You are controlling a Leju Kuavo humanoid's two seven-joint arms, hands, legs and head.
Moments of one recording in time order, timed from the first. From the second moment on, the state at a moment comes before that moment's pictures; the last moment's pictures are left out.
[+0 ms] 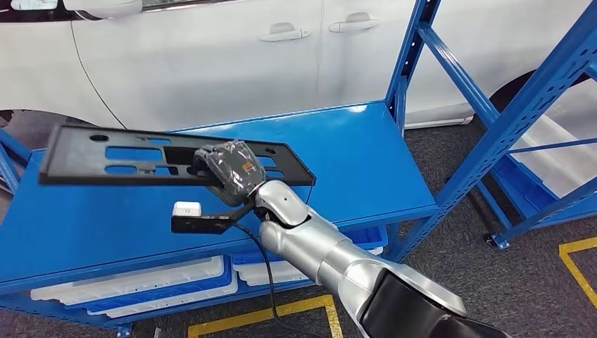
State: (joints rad) left arm -0.17 -0.08 1.17 -0.21 -0.96 -0.05 -0.41; right arm -0.92 0.33 0.90 -0.60 0.57 -0.50 -0.32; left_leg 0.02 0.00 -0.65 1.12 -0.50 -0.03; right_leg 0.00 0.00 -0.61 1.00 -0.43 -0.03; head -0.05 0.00
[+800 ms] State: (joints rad) left arm -0.11 -0.06 1.25 -0.21 -0.92 0.08 -0.42; right arm -0.25 0.11 0.36 -1.78 -0.38 0.62 -0.65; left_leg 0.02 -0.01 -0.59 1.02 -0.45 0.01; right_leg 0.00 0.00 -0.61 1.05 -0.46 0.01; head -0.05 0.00
